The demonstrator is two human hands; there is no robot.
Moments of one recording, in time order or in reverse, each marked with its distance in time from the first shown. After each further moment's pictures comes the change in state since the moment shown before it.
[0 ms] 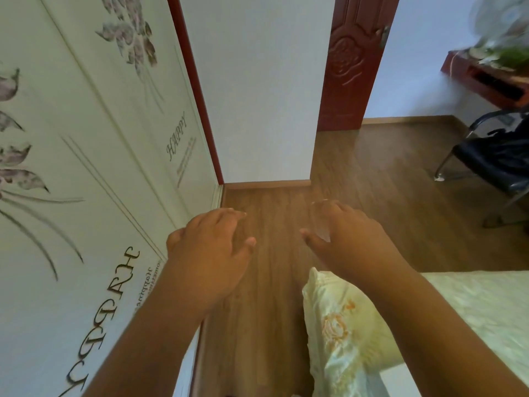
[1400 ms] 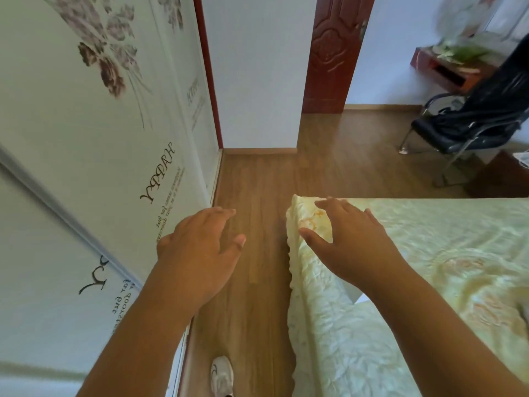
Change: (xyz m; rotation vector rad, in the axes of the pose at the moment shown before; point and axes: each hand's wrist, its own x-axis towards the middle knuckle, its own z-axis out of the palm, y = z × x) left_hand -0.515 -0.027 0.029 -0.105 0.006 -0.025; right_hand -0.515 -0.020 0.066 -0.052 0.046 0.019
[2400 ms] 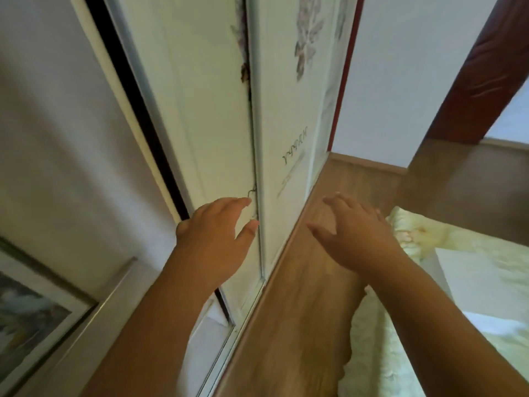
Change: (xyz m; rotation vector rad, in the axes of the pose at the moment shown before) left_hand -0.291 -0.133 -0.054 -0.008 0.244 -0.338; right_hand -0.184 -0.171 0.066 -0.026 -0.112 -0.429
